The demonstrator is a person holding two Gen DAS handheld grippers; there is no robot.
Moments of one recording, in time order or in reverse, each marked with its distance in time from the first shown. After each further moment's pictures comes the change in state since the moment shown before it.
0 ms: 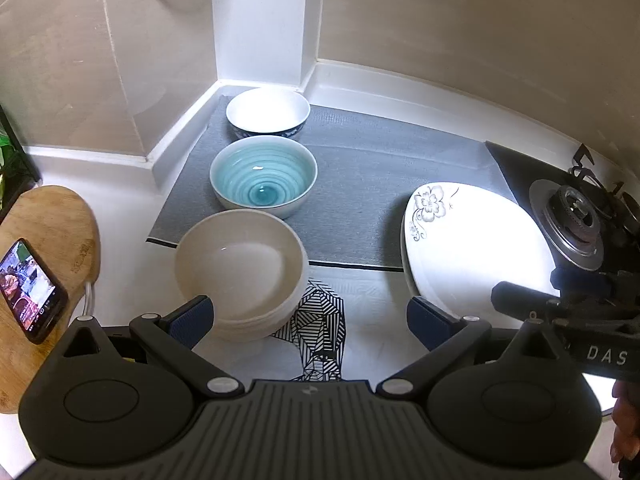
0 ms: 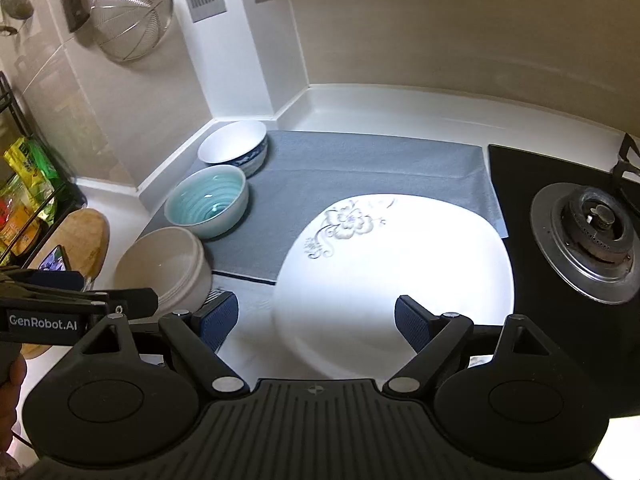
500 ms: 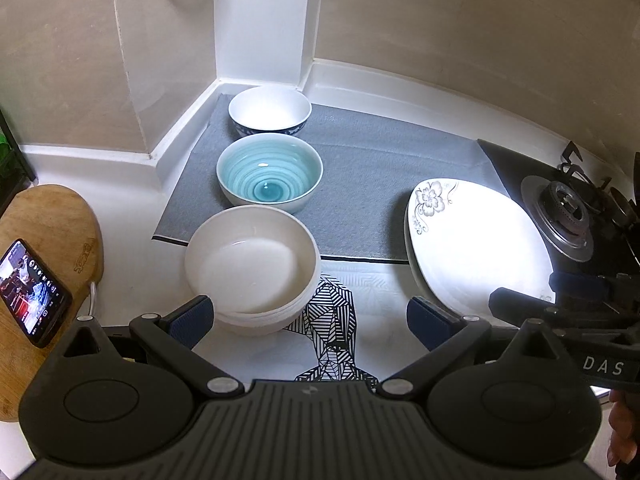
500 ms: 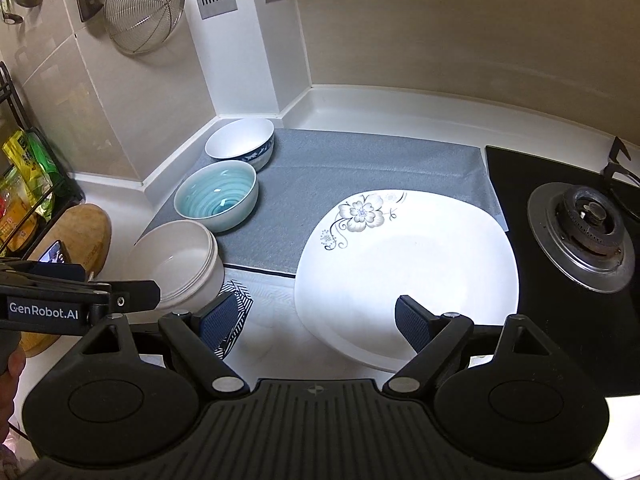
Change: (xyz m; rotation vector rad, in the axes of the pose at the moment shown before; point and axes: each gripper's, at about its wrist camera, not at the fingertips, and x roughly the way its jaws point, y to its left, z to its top) left arm -0.006 0.020 -0.005 0.010 0.004 -0.039; right arm -0.007 0.027 -0.007 -0.003 -0.003 -0.042
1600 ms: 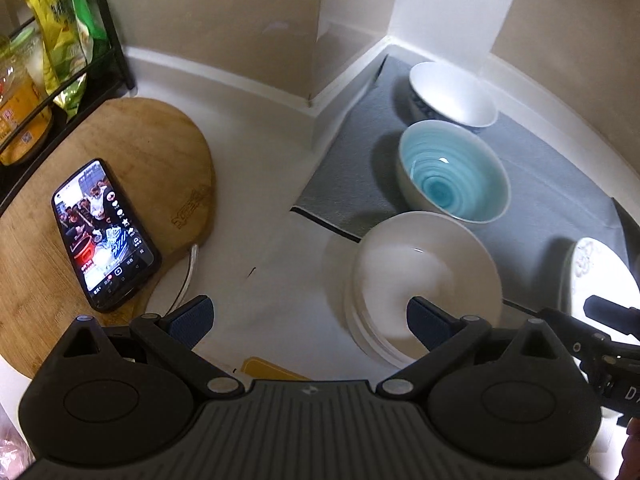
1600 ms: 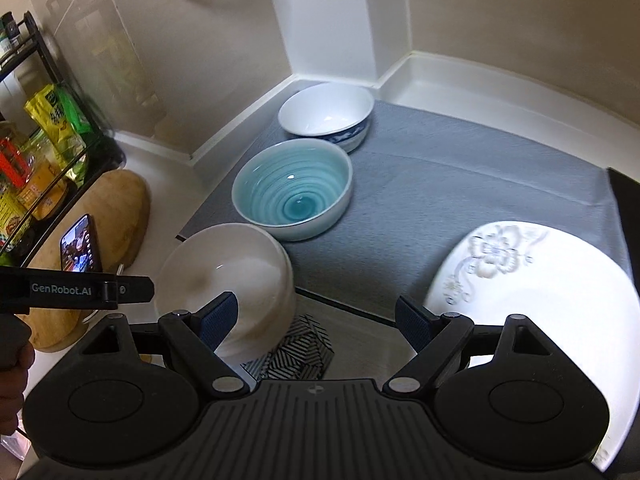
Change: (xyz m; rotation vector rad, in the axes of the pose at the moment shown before) left arm 0.056 0.111 0.020 -0.311 0.146 0.223; right arm 0.105 0.058 0.051 -0.121 0.144 0.178
